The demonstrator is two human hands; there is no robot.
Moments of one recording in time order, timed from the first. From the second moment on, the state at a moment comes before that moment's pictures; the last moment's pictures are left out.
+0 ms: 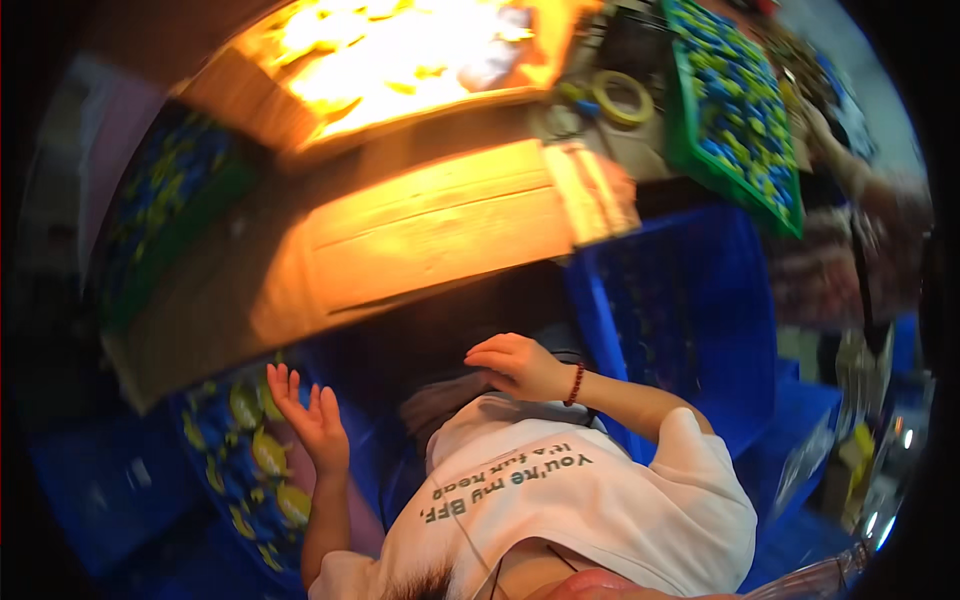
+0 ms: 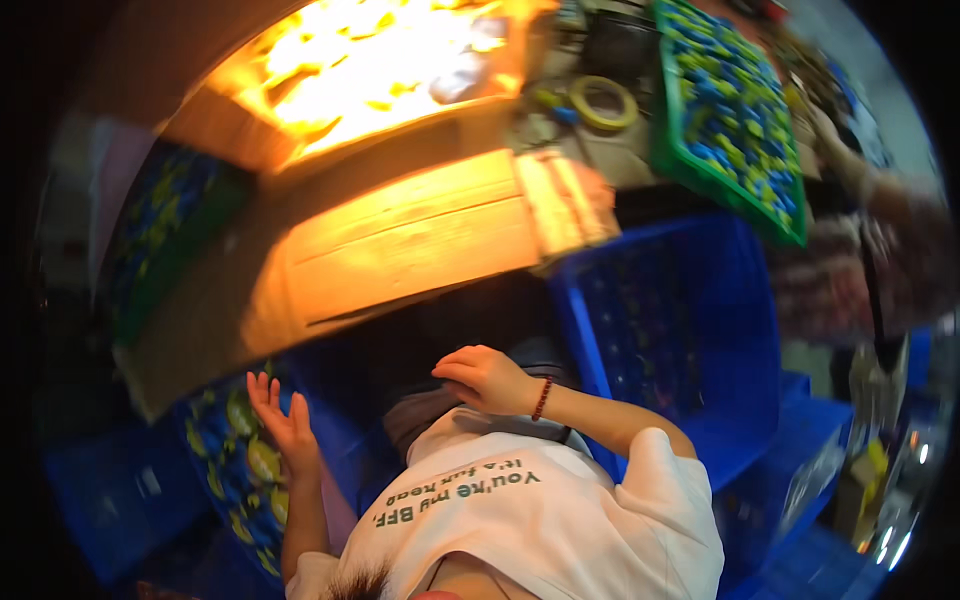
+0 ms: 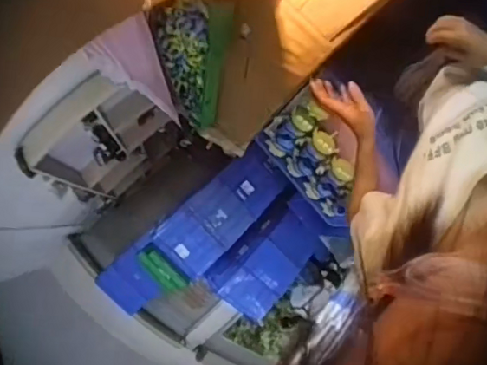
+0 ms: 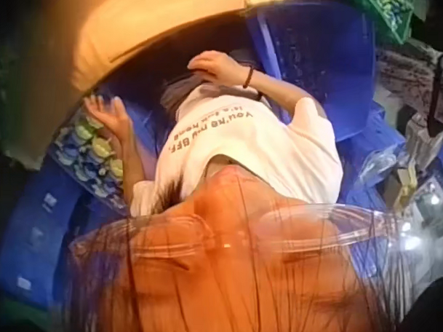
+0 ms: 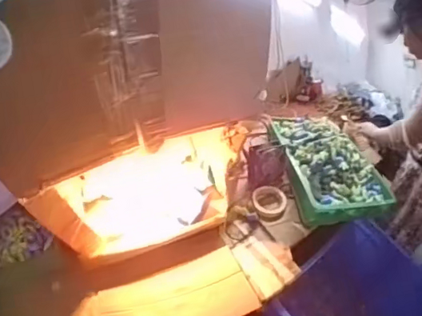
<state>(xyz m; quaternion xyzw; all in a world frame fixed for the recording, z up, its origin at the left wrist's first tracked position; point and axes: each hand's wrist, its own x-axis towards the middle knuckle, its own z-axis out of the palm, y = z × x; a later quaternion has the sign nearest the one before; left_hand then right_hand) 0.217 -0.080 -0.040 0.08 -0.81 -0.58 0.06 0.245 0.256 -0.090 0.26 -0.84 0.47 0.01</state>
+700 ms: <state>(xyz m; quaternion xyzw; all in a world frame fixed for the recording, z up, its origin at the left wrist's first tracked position) 0.057 0.180 -0.098 -0.39 -0.90 -0.15 0.08 0.578 0.484 -0.379 -0.59 -0.69 0.42 -0.03</state>
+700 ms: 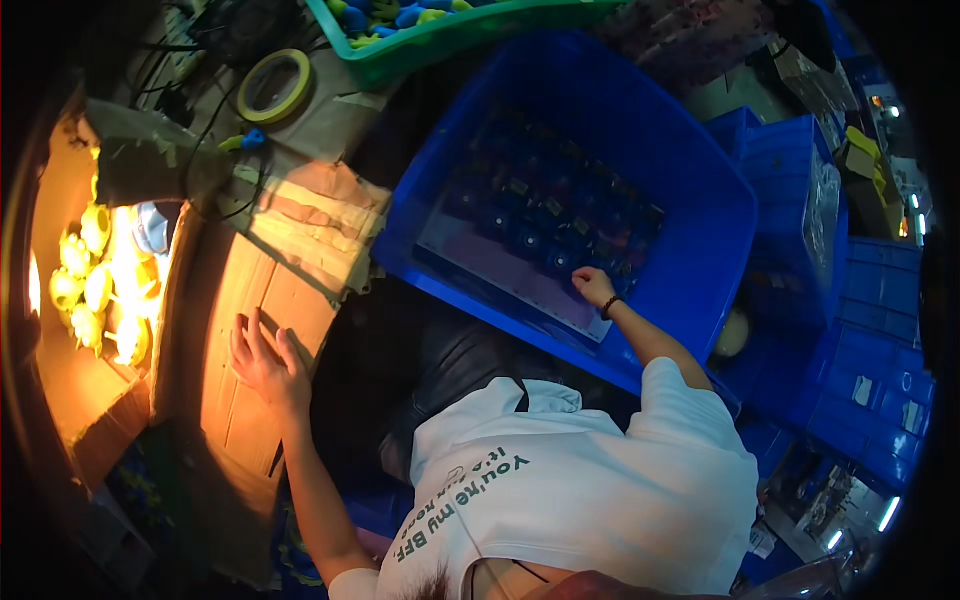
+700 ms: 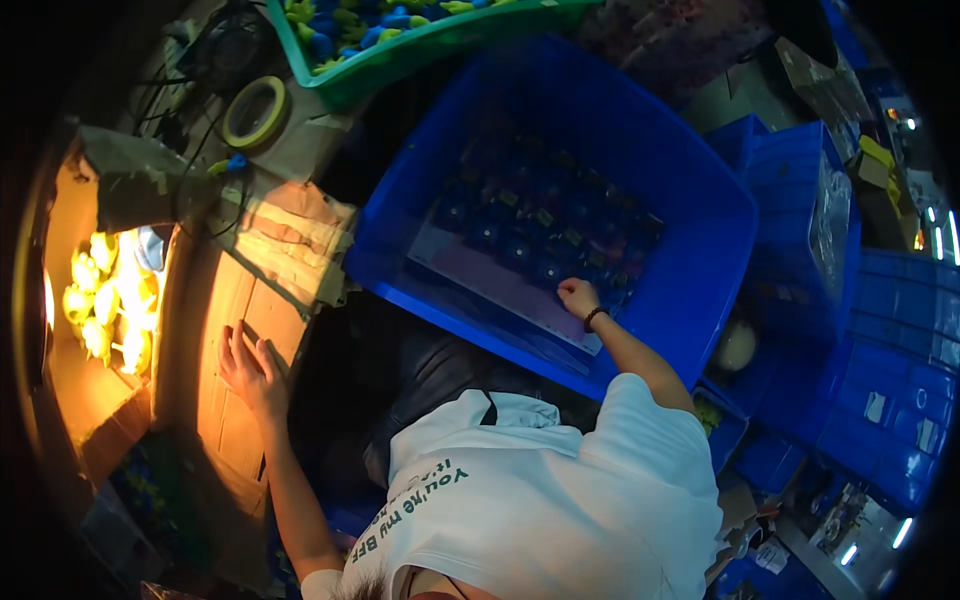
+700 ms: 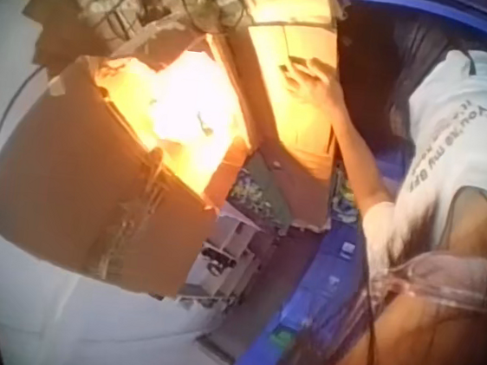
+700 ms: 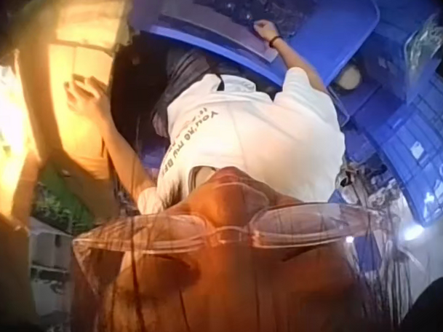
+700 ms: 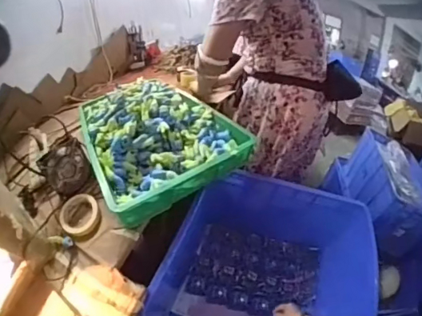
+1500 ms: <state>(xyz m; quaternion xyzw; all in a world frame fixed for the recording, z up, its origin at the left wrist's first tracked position) 0.057 0.185 -0.099 -0.39 -0.91 -0.09 0.08 0.723 0.525 -0.506 -0.89 -0.27 0.35 0.01</state>
